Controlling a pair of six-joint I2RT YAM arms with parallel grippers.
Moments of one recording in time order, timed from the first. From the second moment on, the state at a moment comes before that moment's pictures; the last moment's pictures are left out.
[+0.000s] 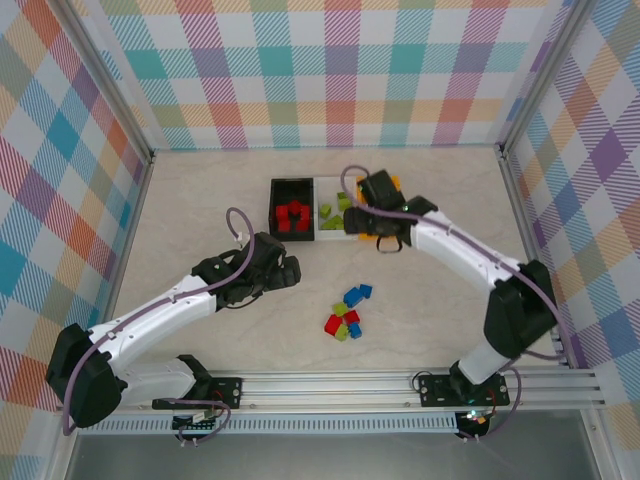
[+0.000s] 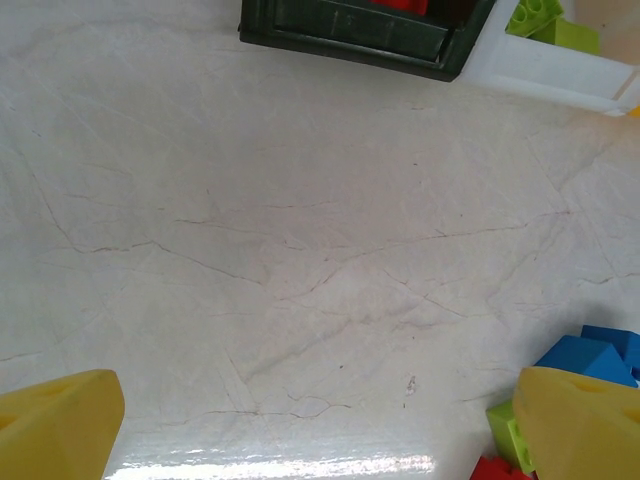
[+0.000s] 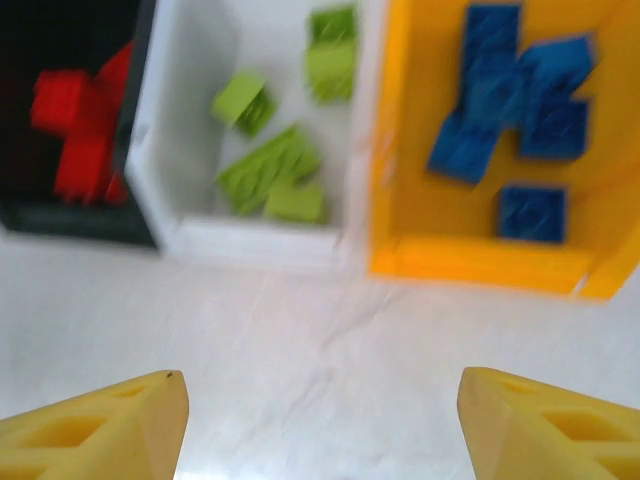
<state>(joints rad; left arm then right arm) -0.74 1.18 0.87 -0.68 -0.25 -0.83 0.64 1.56 1.26 -0.65 0.13 0.46</state>
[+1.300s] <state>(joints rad) -0.71 1.11 0.86 -0.72 -0.28 -0.81 0.82 1.70 1.03 -0.63 0.12 0.69</state>
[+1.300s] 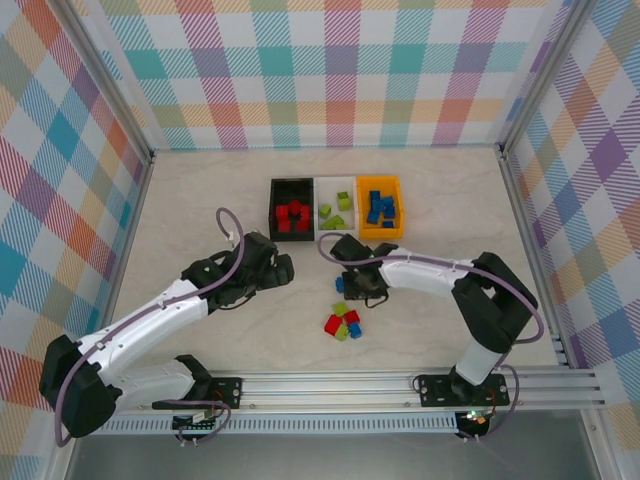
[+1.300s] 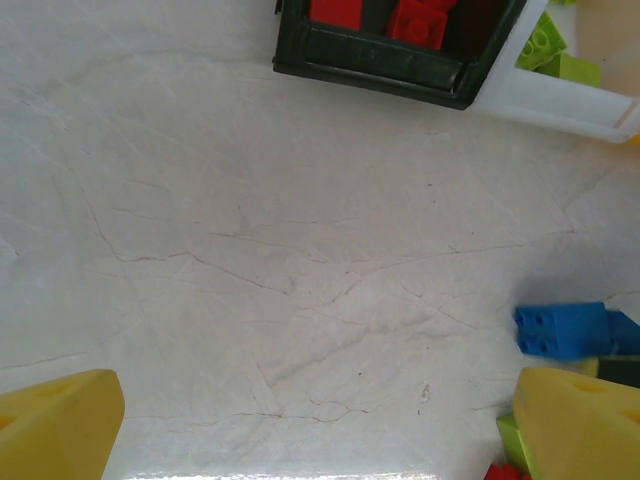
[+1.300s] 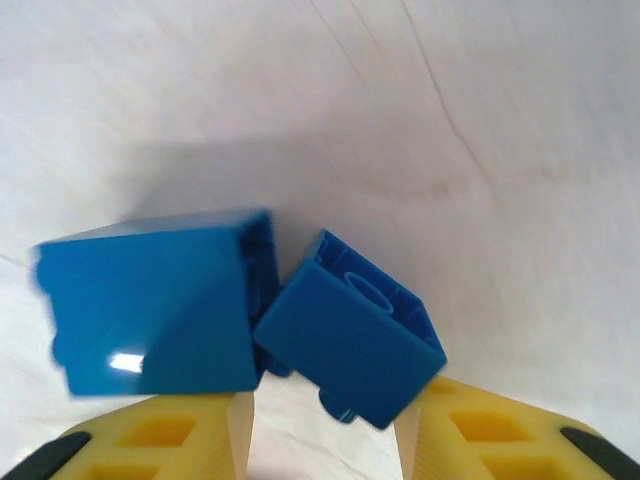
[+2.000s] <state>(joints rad) -0.68 1.09 0.83 -0.72 -0.28 -0.81 0.67 1.73 1.12 -0.57 0.07 0.32</state>
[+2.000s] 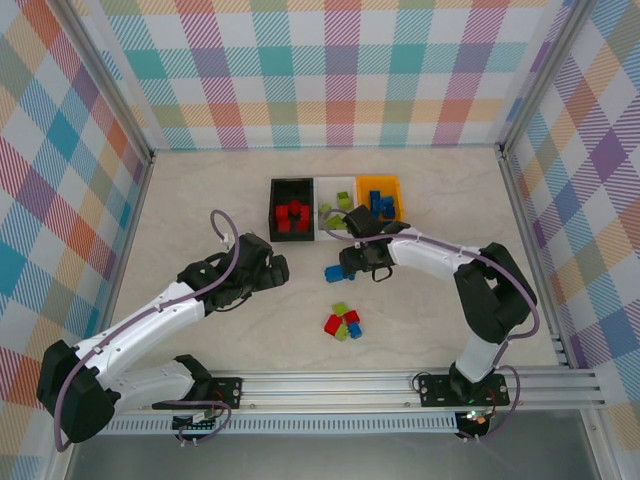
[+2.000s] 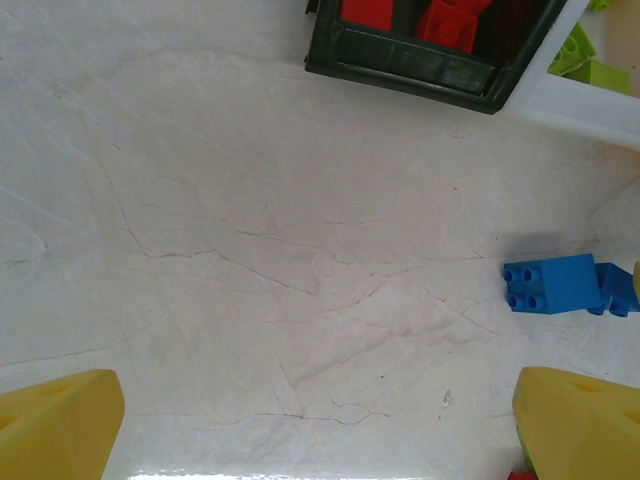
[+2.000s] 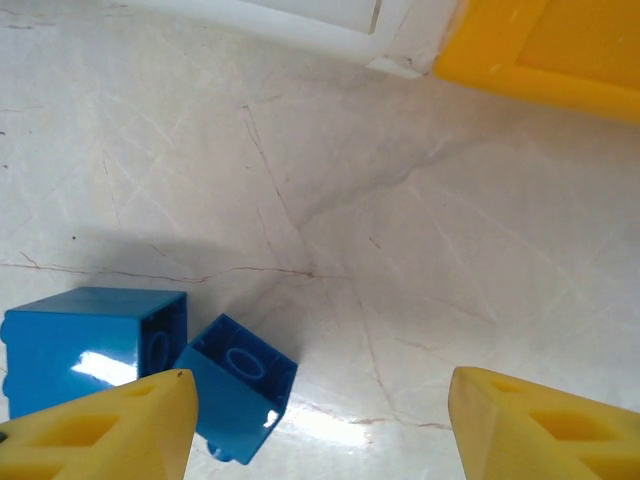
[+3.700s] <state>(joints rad) -0.66 1.18 0.85 -0.74 -0.22 -0.78 0.52 1.60 1.20 -0.54 0.04 0.33</state>
